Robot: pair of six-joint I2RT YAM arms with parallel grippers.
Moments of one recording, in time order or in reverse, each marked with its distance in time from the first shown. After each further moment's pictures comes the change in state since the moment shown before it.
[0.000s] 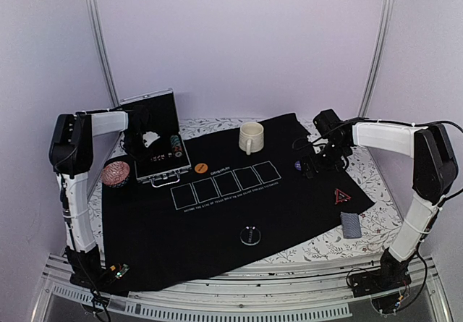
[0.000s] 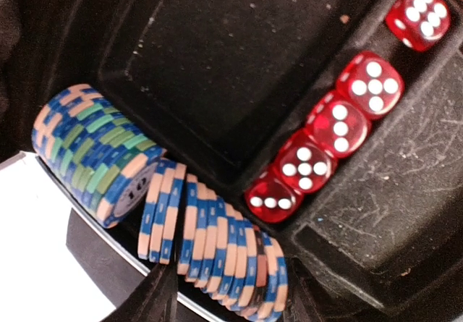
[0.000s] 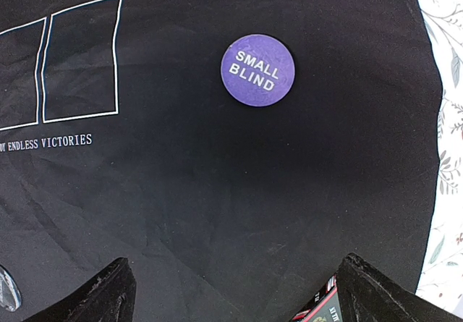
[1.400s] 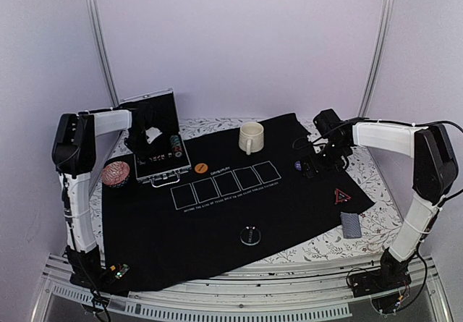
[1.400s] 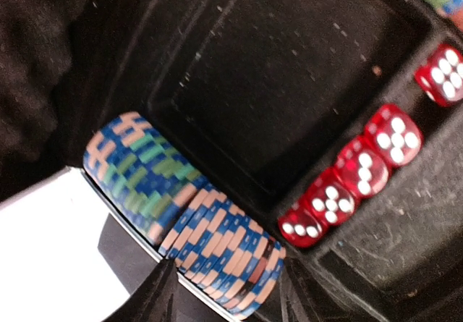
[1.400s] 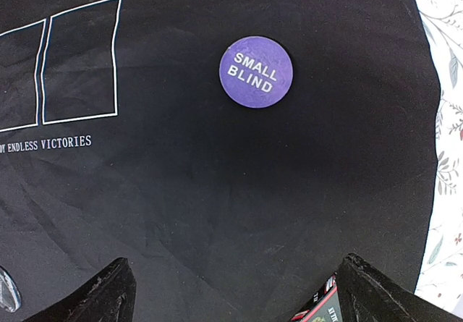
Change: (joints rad) left arm -0.024 0.023 0.047 0.023 -0.101 -0.019; right arm 0.000 -0.003 0.000 0.003 0.004 0.000
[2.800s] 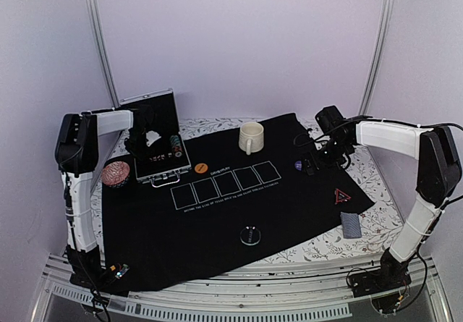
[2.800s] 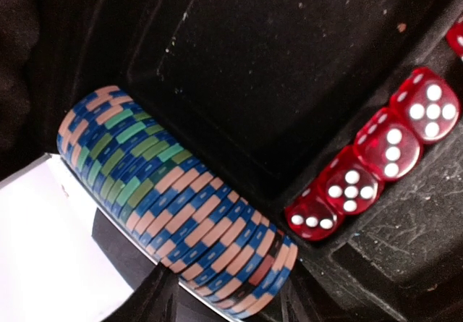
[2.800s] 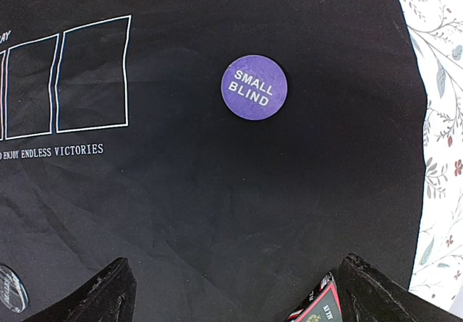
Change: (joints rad) left arm 0.001 0.036 0.040 -0.080 -0.031 0.000; right arm 0.000 -0.035 0.000 0.008 0.001 0.000
